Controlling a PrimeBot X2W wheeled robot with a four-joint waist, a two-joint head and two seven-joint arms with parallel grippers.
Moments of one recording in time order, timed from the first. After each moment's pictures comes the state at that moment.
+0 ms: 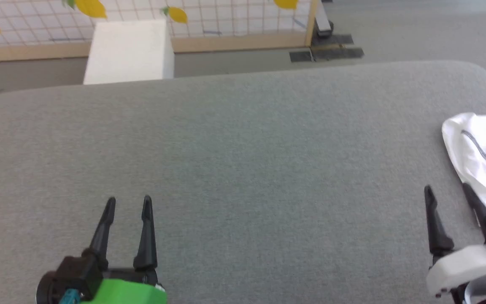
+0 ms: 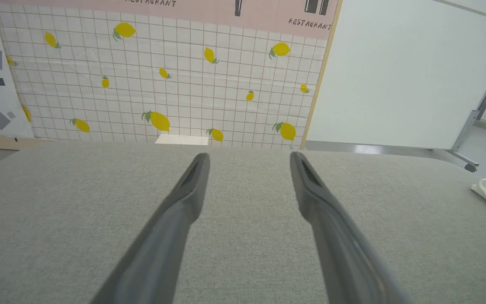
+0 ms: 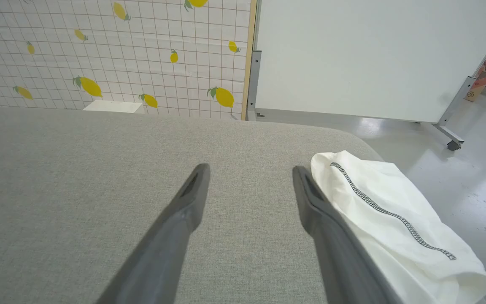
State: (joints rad) left arm 0.12 0.15 -0.13 -0.15 -0.27 0.04 -0.26; right arm 0.10 -0.06 -0.15 -0.22 0.00 0.13 0.11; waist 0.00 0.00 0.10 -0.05
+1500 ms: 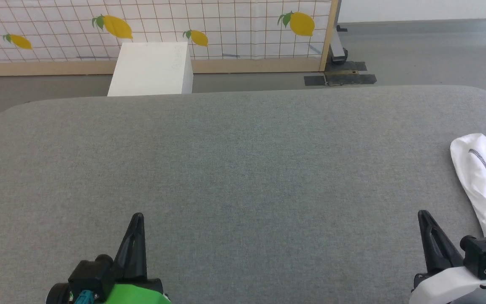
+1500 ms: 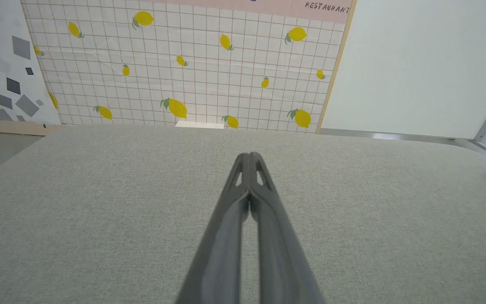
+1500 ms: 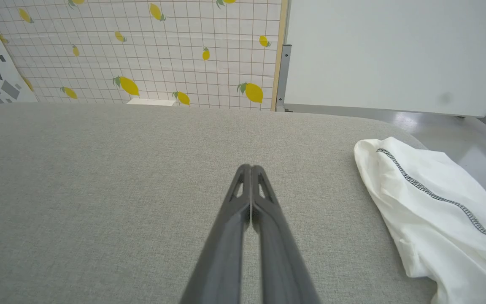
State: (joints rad) left arm 0.15 0.09 -0.10 -0.09 -0.20 0.02 -0.20; right arm 0.16 -0.05 -0.10 -0.13 0.04 0.13 0.04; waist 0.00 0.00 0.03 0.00
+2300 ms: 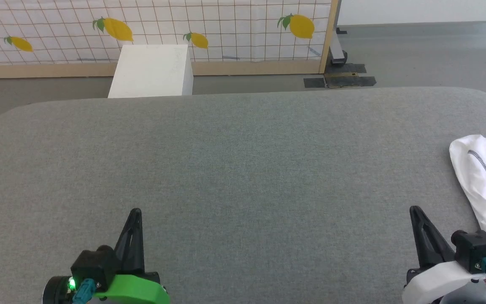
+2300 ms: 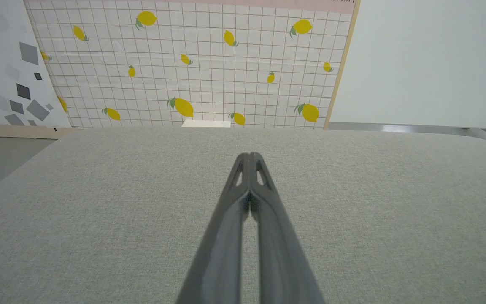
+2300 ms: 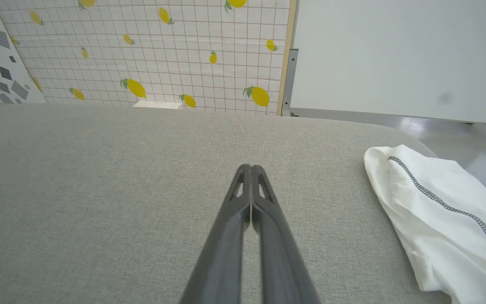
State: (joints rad) left arm 0.12 0.09 -0.08 -0.07 -0.15 0.02 -0.16; right arm 0.13 -0.05 -0.07 -0.10 0.03 0.13 0.03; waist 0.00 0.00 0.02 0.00
